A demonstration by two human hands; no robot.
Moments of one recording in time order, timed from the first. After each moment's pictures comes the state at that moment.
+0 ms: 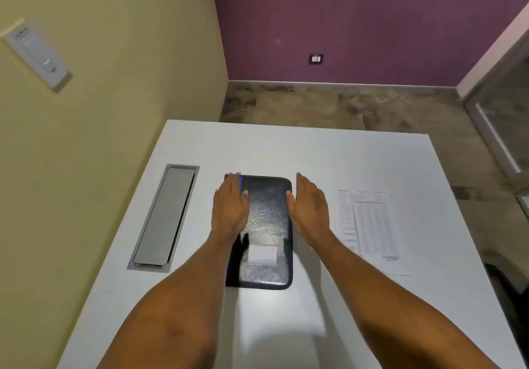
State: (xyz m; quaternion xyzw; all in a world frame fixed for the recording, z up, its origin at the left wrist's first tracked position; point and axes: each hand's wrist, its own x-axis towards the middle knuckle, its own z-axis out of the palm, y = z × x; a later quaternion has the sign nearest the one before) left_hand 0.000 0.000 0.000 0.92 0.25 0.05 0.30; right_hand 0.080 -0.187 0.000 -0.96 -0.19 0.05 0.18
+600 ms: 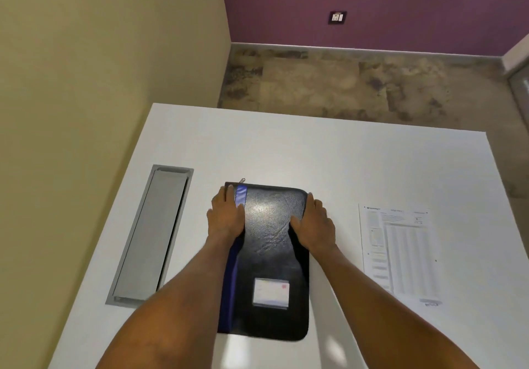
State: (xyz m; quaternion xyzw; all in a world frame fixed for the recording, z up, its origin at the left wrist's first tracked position) left_hand 0.094 0.084 -0.117 0.89 0.33 -0.14 0.26; right_hand 0.170 -0.130 -0.111 -0.95 -0.11 0.25 0.15
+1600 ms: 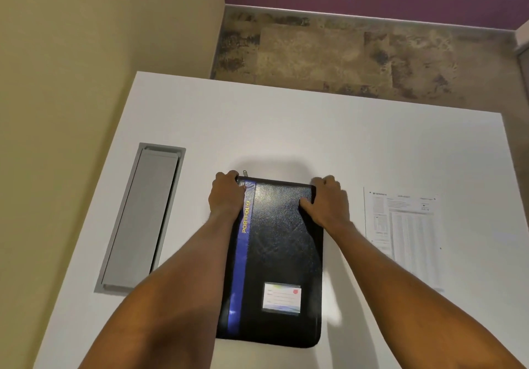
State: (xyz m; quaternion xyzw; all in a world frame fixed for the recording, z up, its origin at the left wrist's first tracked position) left_hand 0.123 0.097 -0.144 0.86 0.38 -0.14 0.31; right_hand 0.207 -0.143 -0.131 -0.96 -0.16 0.22 0.11
